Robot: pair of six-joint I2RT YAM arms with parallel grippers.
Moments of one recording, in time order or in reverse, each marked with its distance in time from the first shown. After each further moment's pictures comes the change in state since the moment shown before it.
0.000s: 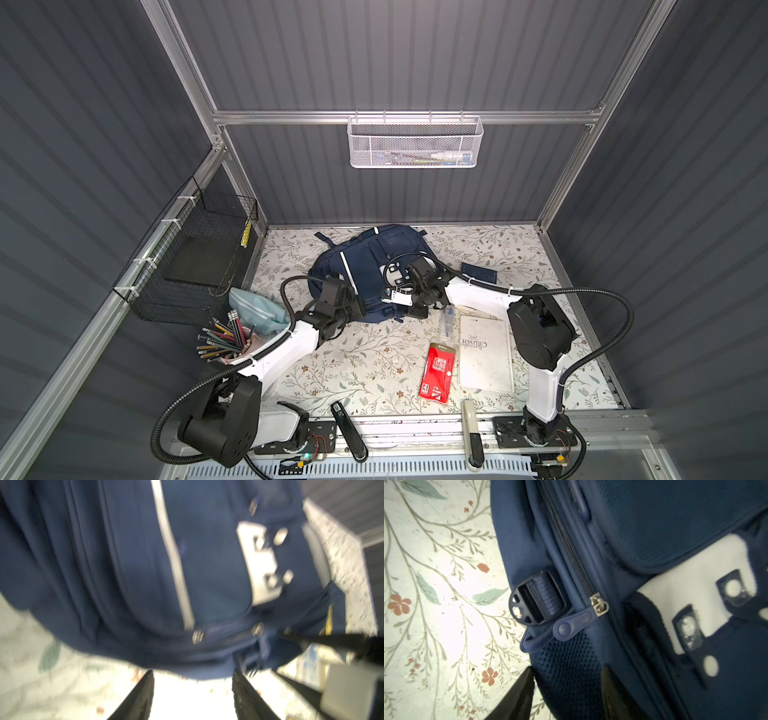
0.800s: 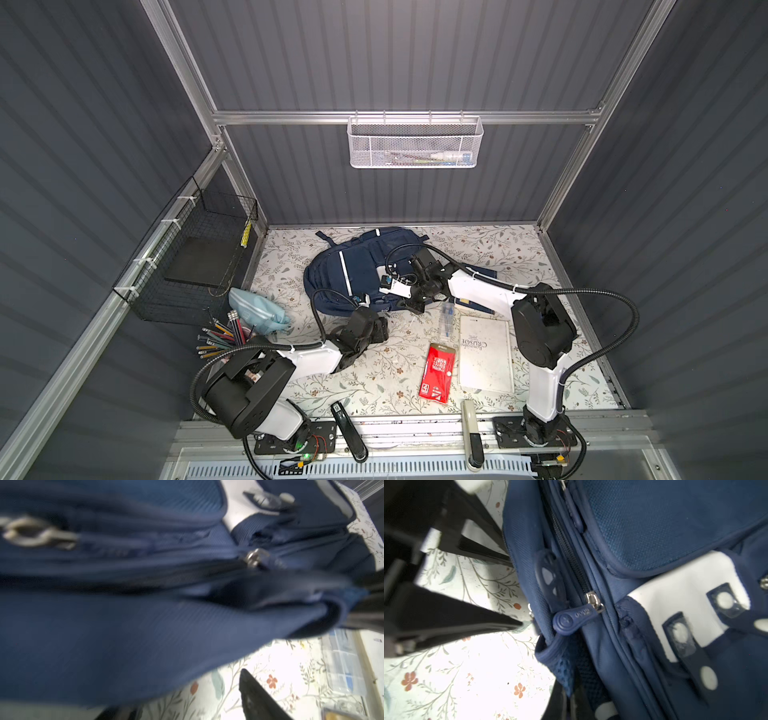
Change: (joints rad) left arm -0.281 0.236 -0.128 0.504 -0.217 0.013; right arm -0.032 -0.013 0.075 -0.045 -0.253 0.114
